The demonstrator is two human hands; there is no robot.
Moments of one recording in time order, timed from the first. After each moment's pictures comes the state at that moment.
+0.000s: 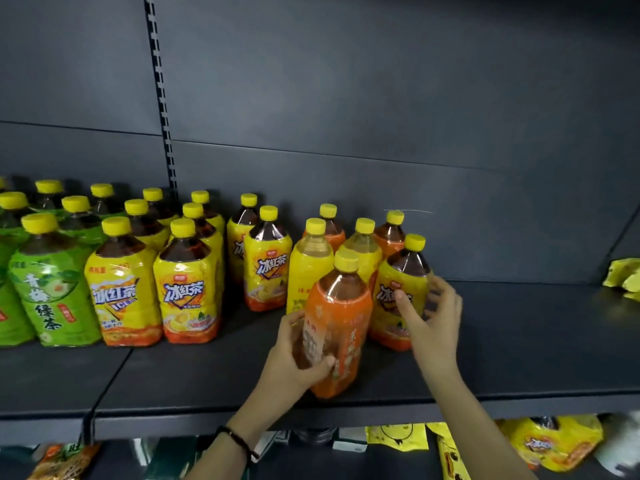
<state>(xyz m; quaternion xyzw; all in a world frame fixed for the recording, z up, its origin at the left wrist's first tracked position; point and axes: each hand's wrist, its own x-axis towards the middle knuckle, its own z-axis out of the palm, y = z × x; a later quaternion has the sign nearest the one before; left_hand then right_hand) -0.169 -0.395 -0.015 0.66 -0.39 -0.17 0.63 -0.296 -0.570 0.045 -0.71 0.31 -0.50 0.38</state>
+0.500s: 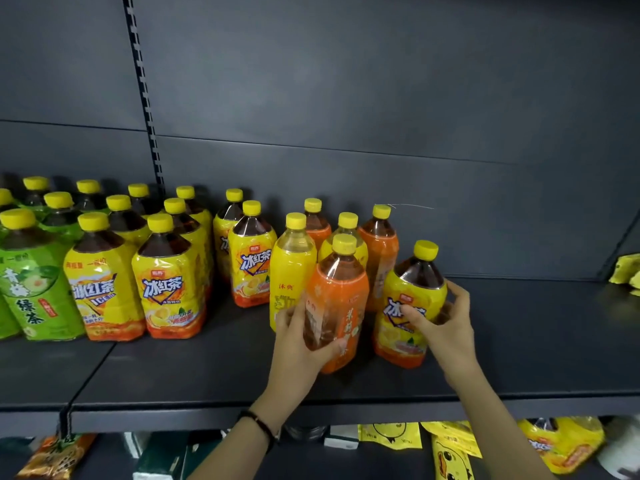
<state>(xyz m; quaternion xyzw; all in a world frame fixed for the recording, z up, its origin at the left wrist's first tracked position) -0.196 -0.448 -0.007 0.73 -0.34 -0.03 0.59 -0.333 -0.629 0.029 -0.70 0.29 -0.41 0.50</state>
